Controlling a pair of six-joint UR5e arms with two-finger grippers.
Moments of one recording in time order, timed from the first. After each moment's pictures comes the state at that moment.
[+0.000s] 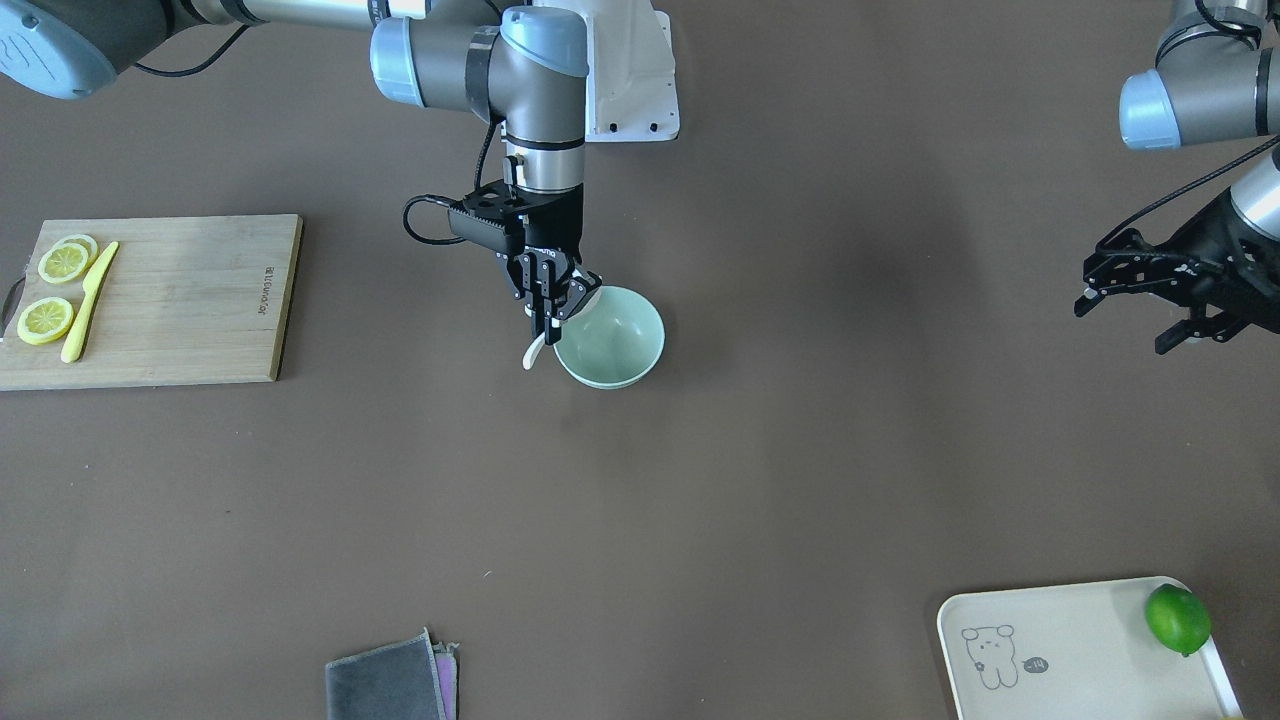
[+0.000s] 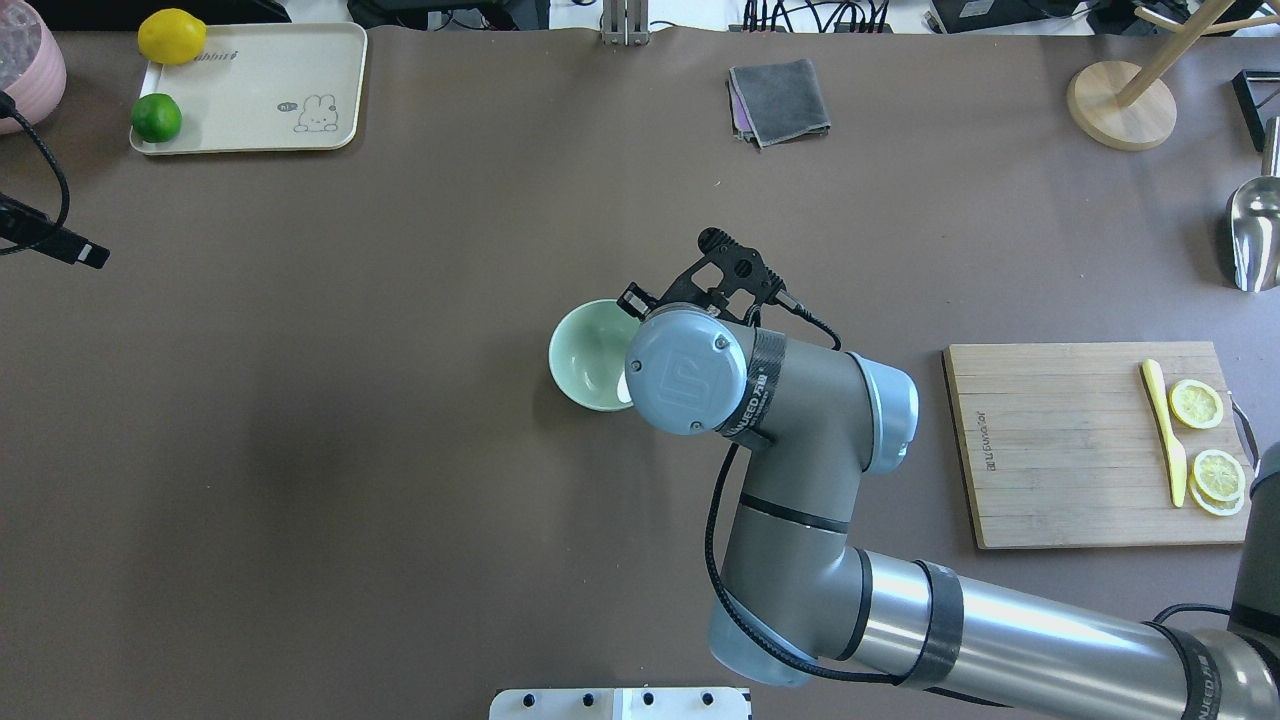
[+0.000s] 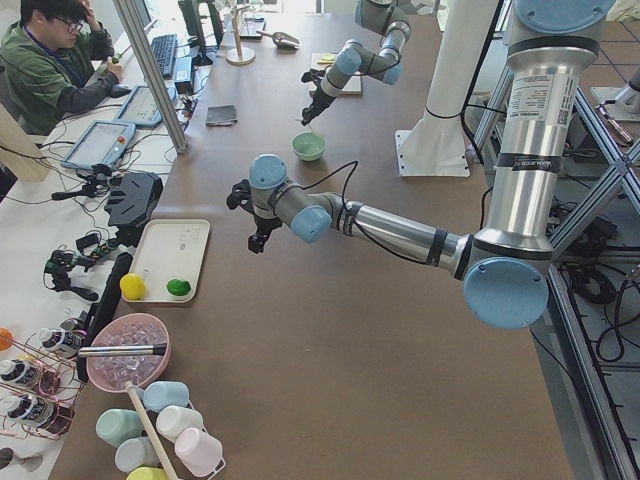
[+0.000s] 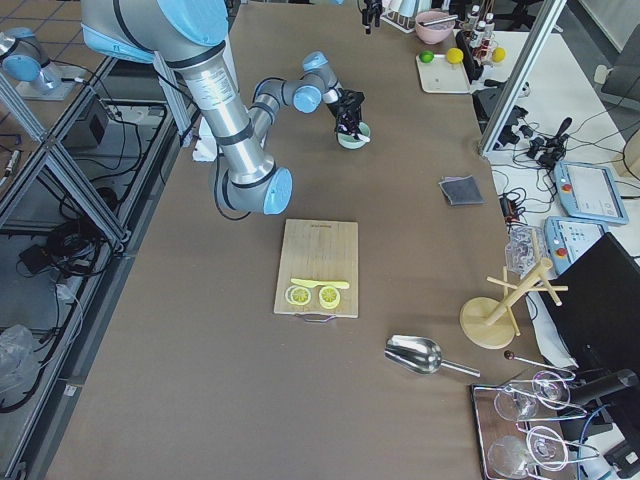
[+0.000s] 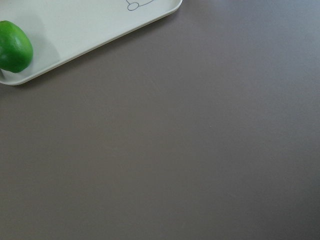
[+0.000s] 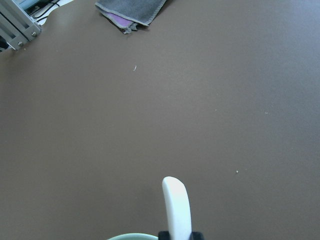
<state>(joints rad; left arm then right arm) -1.19 -1.67 -1.73 -1.97 -2.34 -0.24 0.37 -0.84 1.65 -1.57 1.24 1.99</state>
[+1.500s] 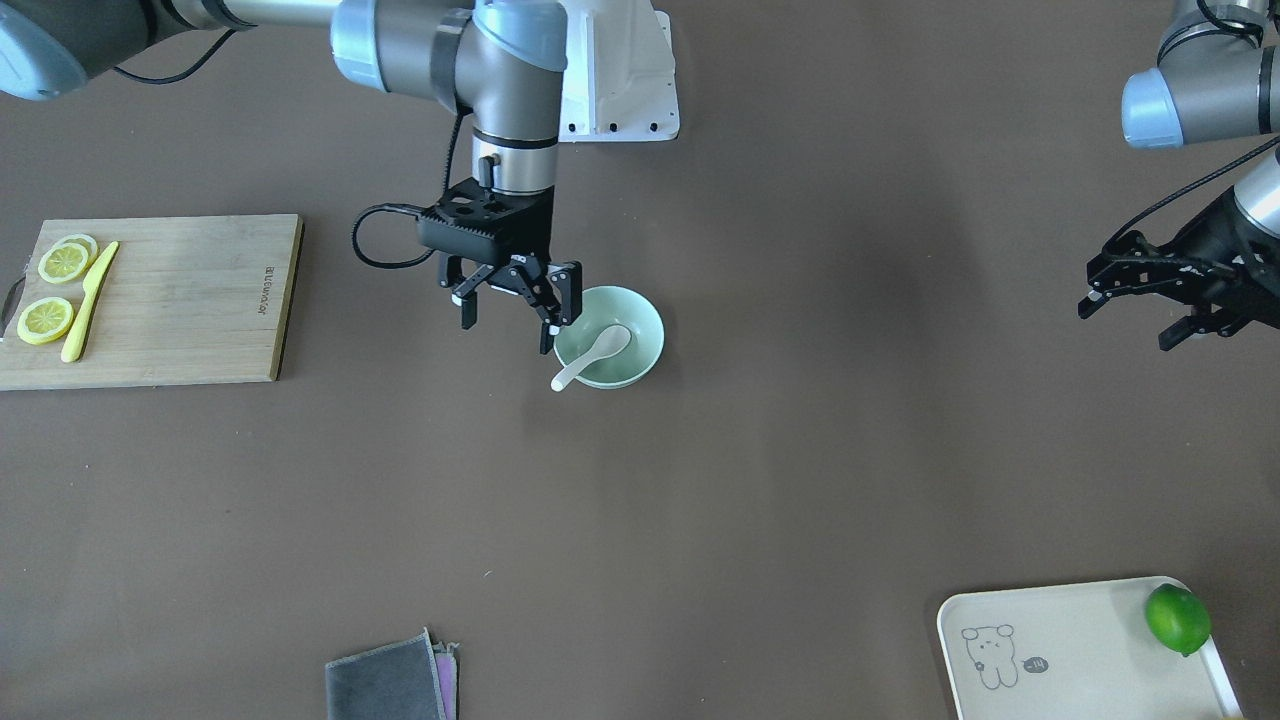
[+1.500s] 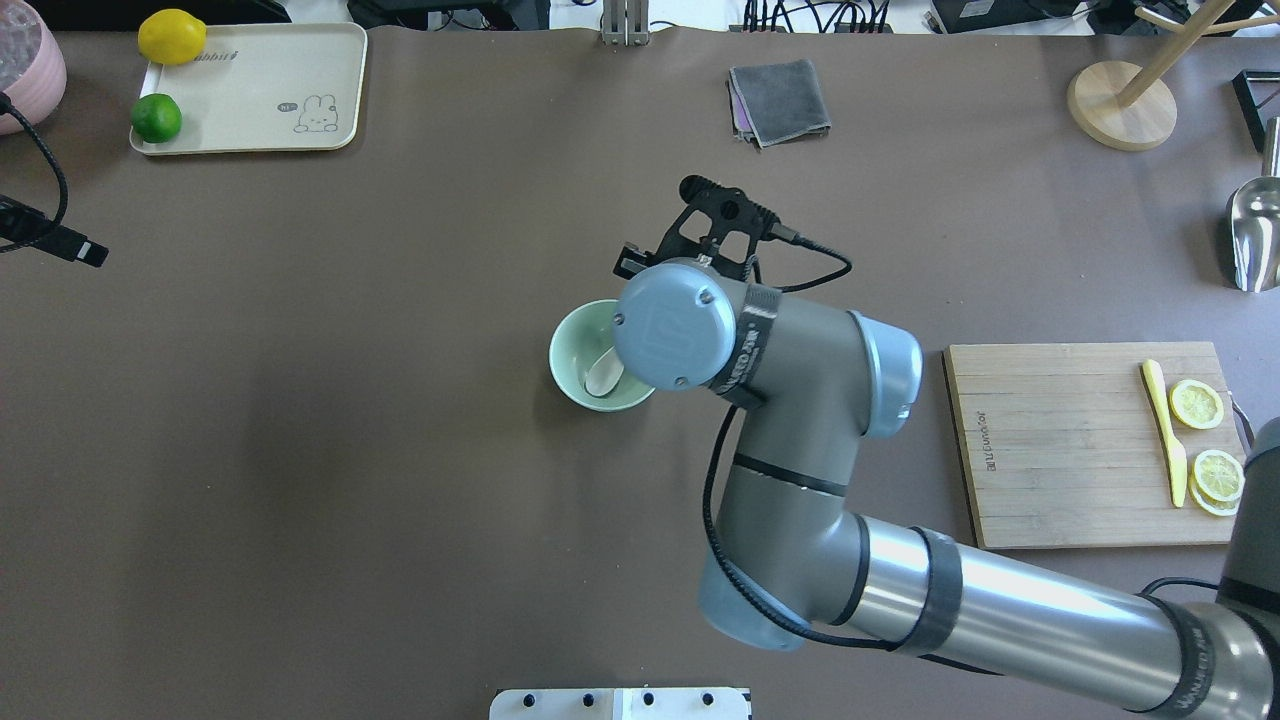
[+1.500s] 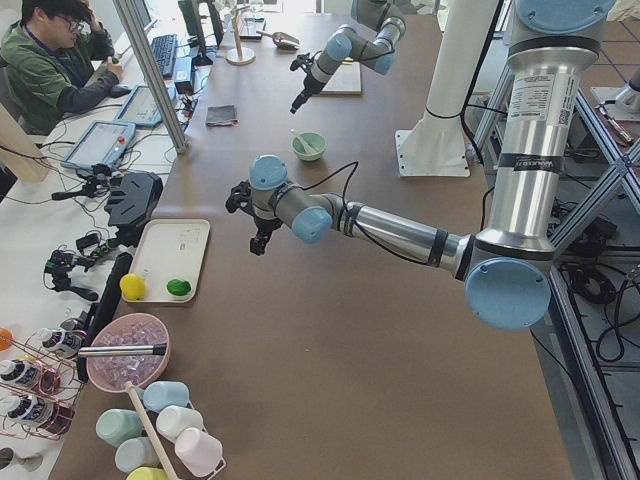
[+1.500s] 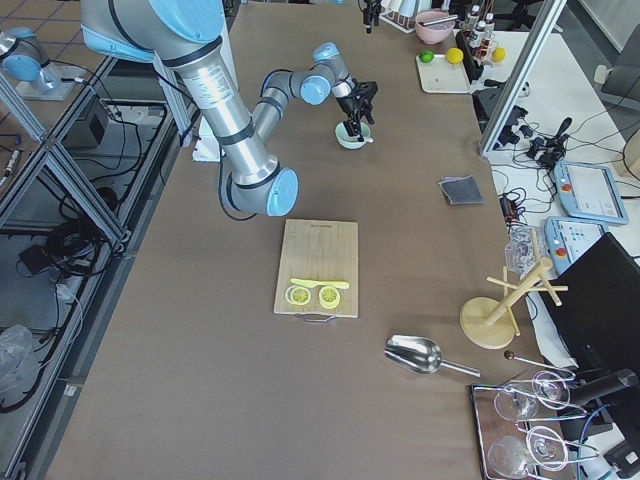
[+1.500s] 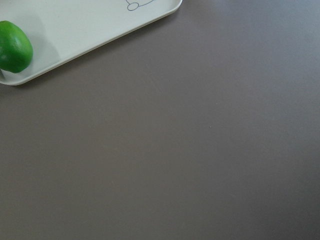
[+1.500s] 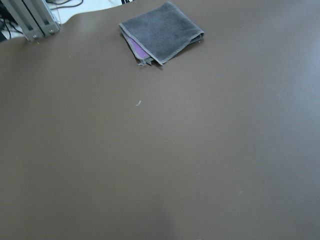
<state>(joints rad) -1.21 -1.66 -1.74 -1.97 -2.34 -0.36 0.51 -0.92 1.80 -1.68 1.41 1.56</state>
